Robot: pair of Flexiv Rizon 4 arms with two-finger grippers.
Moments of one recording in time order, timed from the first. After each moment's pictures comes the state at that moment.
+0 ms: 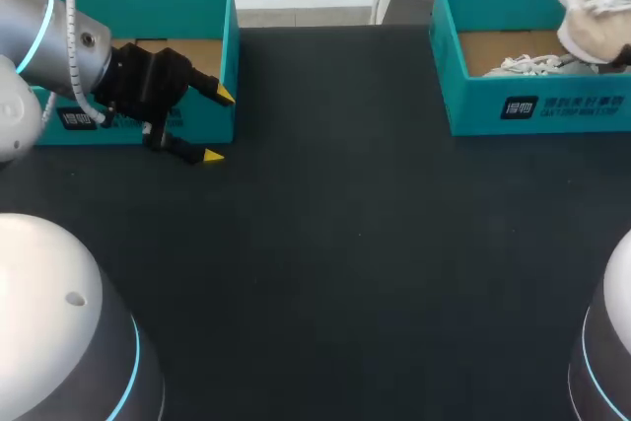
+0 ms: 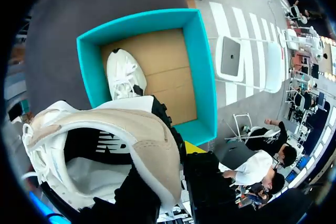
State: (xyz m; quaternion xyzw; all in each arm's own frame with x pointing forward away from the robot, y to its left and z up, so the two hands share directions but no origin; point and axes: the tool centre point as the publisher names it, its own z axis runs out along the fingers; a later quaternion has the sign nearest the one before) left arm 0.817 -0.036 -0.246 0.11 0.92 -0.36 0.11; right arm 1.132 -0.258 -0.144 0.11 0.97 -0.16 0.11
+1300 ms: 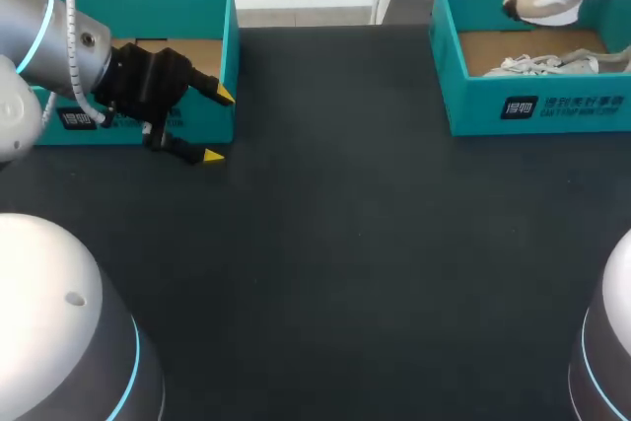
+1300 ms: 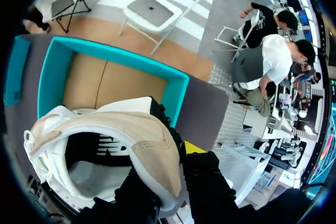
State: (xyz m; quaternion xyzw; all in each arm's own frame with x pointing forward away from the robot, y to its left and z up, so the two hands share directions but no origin) left arm 0.817 -0.036 -0.246 0.11 0.92 -0.36 0.11; right arm 1.155 -0.351 -0.165 0.59 0.78 -0.16 0.12
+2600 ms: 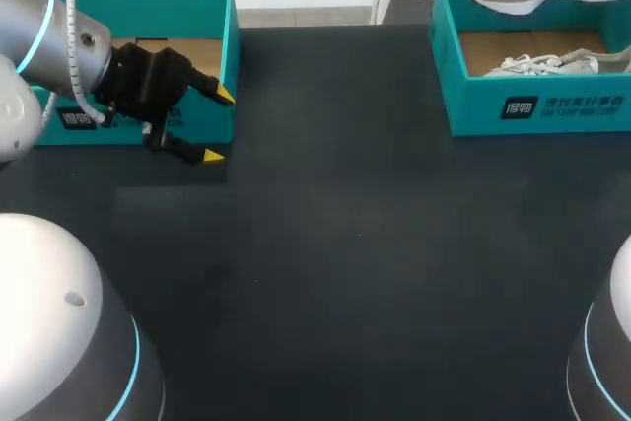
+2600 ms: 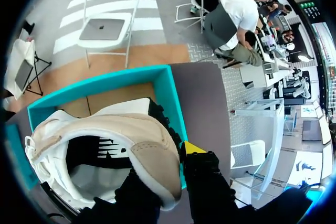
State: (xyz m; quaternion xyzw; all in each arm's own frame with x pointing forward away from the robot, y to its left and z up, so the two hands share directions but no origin) left arm 0.817 -0.036 -0.246 0.11 0.92 -0.36 0.11; right arm 1.147 -0.337 -0.199 0.77 0.60 -0.15 0.14
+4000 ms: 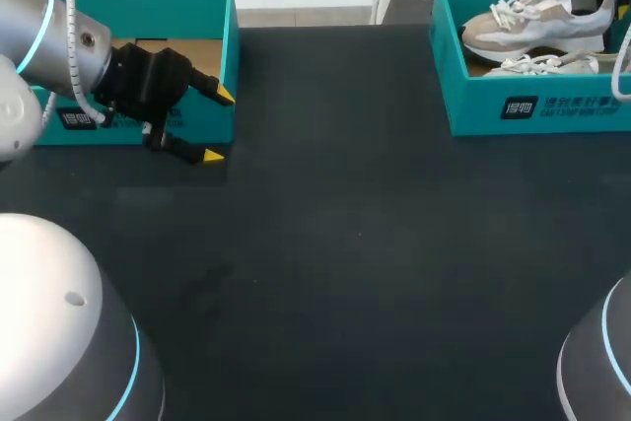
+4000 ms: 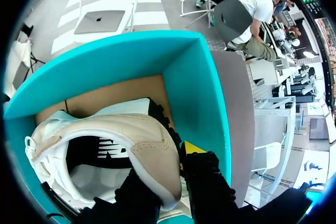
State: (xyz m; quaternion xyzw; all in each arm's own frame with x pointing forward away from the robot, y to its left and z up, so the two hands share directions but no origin) left arm 0.817 -0.036 -0.246 0.11 0.92 -0.36 0.11; right arm 1.158 -0.349 -0.324 0.78 0.60 -0.13 0.12
